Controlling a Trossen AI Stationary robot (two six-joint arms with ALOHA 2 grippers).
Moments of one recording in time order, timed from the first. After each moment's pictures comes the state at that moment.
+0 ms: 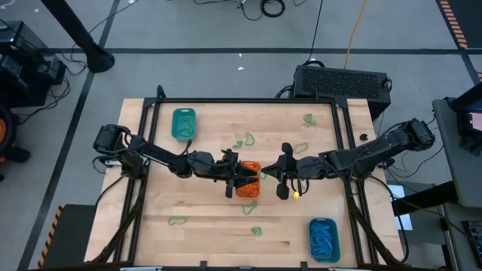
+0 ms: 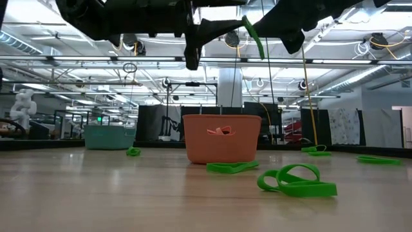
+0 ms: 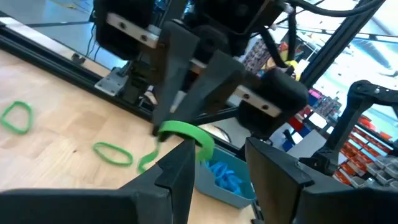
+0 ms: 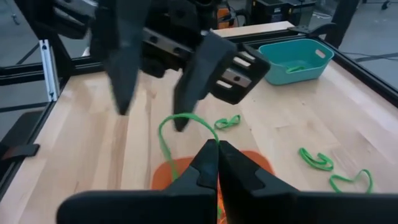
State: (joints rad) left arm -0.15 1.69 0.80 0.90 0.00 -0.56; right arm 0.27 1.26 0.76 0.10 0.37 0.28
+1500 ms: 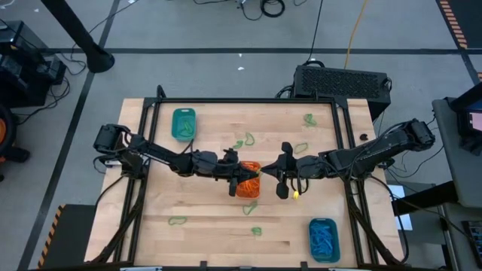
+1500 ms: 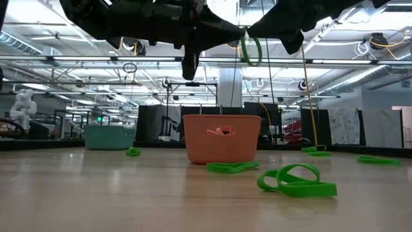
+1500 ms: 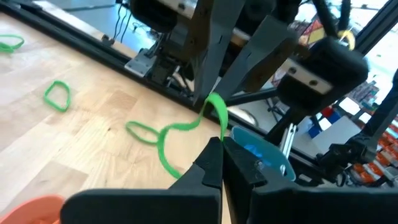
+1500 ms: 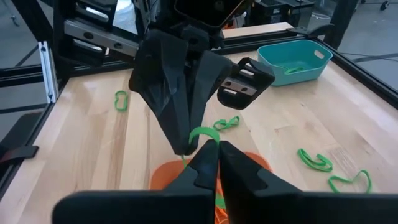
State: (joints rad) left arm -0.13 1.69 0.82 0.76 -0.03 -0.54; right arm 0.27 1.26 0.76 0.10 0.36 0.28
